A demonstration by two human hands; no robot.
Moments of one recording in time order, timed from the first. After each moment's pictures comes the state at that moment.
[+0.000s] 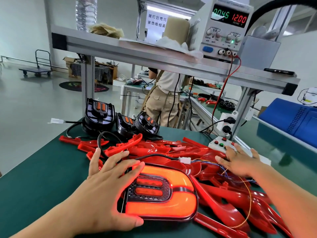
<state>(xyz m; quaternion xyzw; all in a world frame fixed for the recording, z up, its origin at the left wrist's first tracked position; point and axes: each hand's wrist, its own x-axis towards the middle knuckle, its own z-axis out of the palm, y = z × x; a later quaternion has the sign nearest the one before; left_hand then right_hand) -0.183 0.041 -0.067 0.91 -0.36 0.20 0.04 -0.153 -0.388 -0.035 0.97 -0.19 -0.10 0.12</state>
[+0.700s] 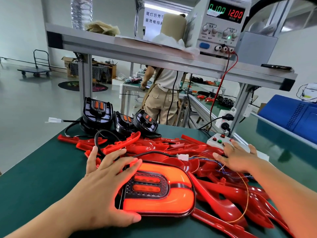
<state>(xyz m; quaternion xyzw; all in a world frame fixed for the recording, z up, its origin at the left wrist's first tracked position) -0.187 0.041 -0.064 0.91 -0.36 0.19 0.04 -0.150 -0.390 -0.036 0.97 -0.18 -0.10 0.13</state>
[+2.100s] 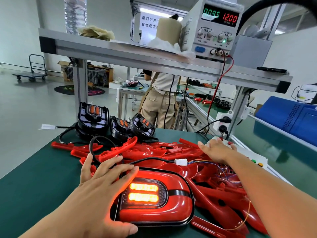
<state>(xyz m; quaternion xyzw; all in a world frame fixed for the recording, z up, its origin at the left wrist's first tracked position) -0.176 0.039 -0.071 0.89 -0.38 0.24 0.07 -0.107 -0.360 -0.035 0.98 -0.21 -0.02 -0.02</state>
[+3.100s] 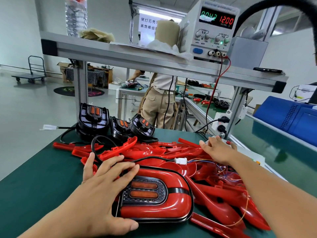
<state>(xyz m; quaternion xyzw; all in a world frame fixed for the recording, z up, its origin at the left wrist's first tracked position) -0.185 0.040 -0.064 0.90 -0.37 0.20 0.05 -0.129 -0.357 -0.029 0.99 -0.16 0.03 -0.05</state>
